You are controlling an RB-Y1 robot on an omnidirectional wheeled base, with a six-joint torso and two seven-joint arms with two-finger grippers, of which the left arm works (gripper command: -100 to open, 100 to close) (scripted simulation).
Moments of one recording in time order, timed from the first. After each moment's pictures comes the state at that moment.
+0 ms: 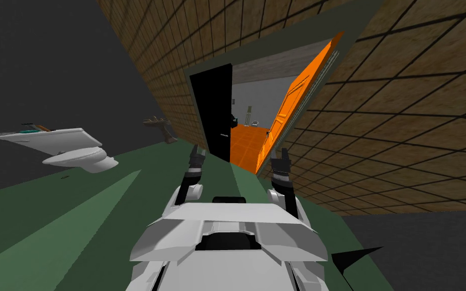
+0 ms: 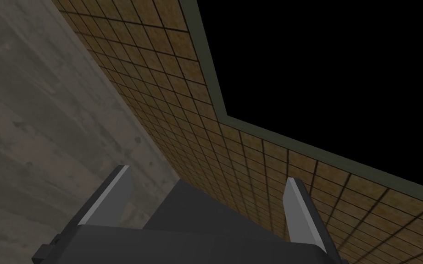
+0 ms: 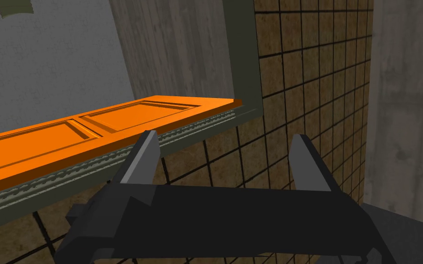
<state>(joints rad) 0.40 0.03 -0.08 -2.12 -0.06 -0.40 0.12</state>
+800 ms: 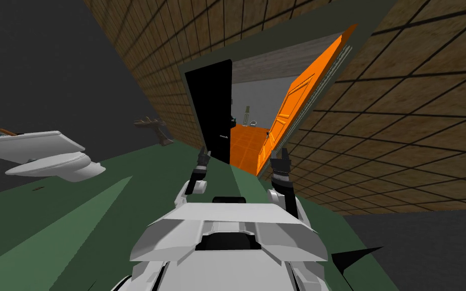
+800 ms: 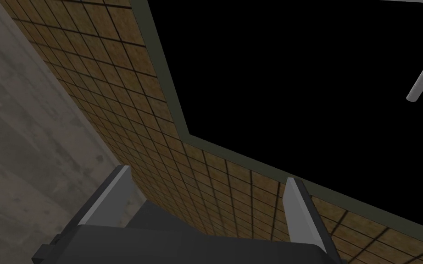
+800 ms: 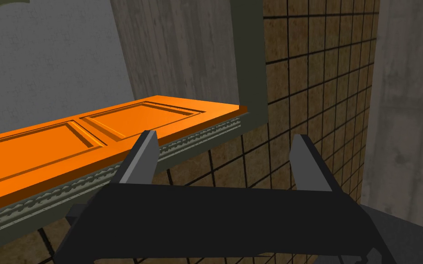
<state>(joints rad) 0.27 0.06 -0.09 -1.90 -0.03 -0.41 0.13</state>
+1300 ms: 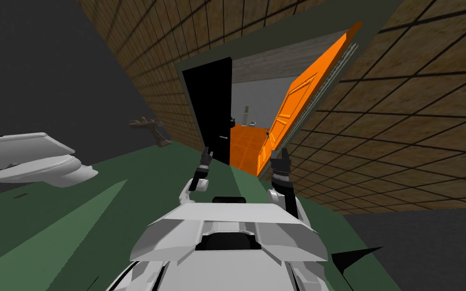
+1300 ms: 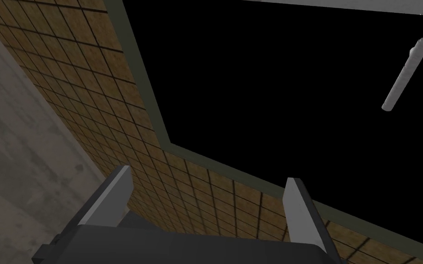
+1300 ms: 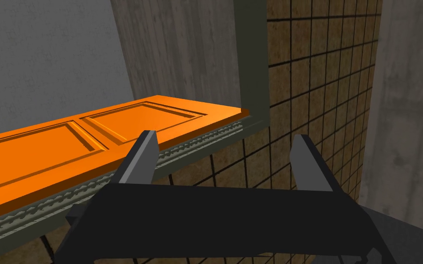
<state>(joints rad) 0.20 0.07 -0.10 -1.79 -0.02 -0.43 0.13</state>
